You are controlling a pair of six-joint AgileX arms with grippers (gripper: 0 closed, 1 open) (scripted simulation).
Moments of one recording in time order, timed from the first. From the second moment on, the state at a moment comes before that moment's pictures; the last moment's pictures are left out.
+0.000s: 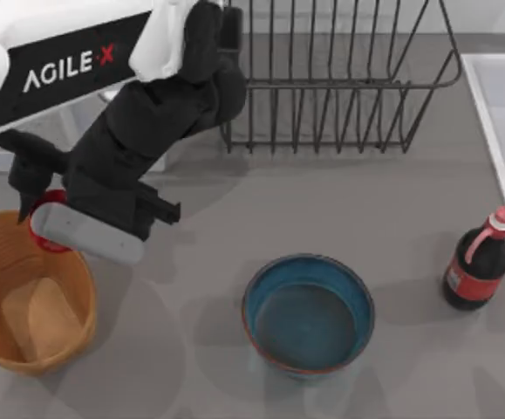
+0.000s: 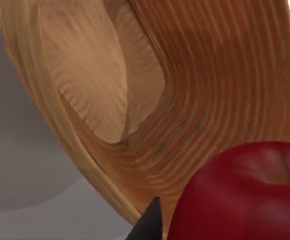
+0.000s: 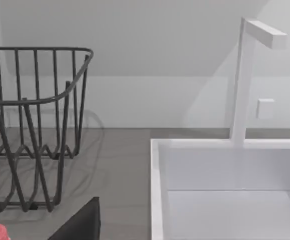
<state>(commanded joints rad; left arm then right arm) -0.58 2.08 1.70 -1.69 -0.52 2.42 0.00 0.00 0.00 0.00 0.00 0.00</state>
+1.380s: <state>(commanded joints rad) -0.51 1.98 1.38 -1.48 -0.55 2.49 0.00 0.00 0.00 0.00 0.00 0.00</state>
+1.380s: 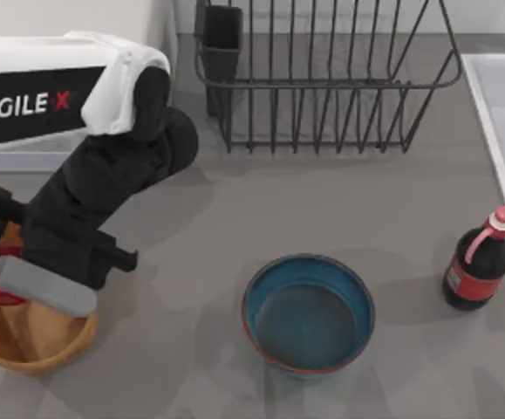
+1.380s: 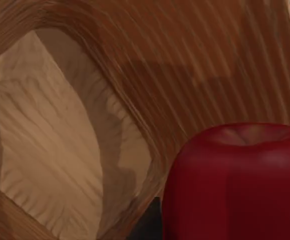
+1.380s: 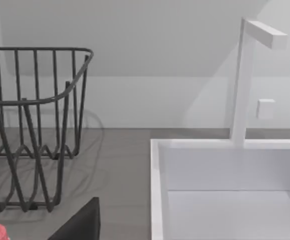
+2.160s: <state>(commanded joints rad) -0.51 1.97 1.37 -1.48 -0.55 2.47 0.00 0.00 0.00 0.00 0.00 0.00</state>
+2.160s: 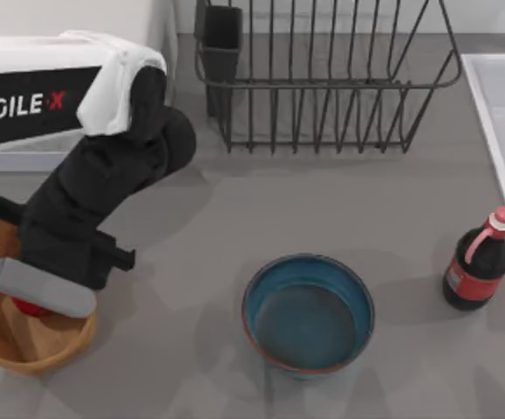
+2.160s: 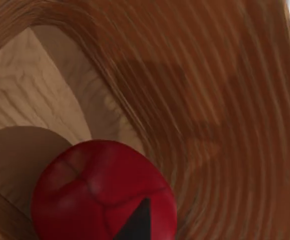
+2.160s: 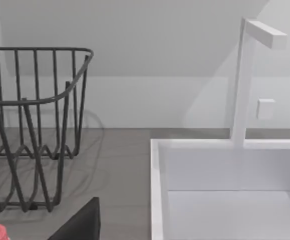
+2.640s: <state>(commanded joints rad) -0.44 1.60 1.02 -1.11 -0.39 2.02 0.00 0.00 0.00 0.00 0.00 0.00</state>
